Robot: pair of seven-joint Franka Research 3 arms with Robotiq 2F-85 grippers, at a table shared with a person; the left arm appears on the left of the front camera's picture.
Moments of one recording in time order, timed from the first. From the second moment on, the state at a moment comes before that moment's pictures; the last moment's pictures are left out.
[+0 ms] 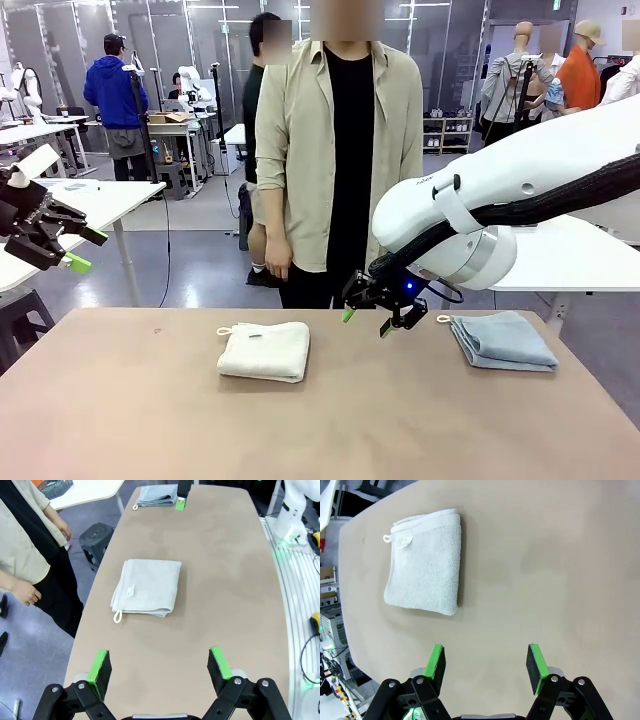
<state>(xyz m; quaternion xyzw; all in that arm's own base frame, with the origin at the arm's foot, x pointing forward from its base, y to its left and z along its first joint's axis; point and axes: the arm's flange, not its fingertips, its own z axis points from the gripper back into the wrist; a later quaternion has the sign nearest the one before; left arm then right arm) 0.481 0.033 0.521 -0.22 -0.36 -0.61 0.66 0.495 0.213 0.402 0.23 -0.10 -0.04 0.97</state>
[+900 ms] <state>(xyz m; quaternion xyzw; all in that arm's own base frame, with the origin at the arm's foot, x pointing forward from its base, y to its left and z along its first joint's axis) 0.481 0.033 0.521 -0.22 -0.36 -0.61 0.66 0.497 0.225 0.399 0.23 -0.09 -0.03 0.97</state>
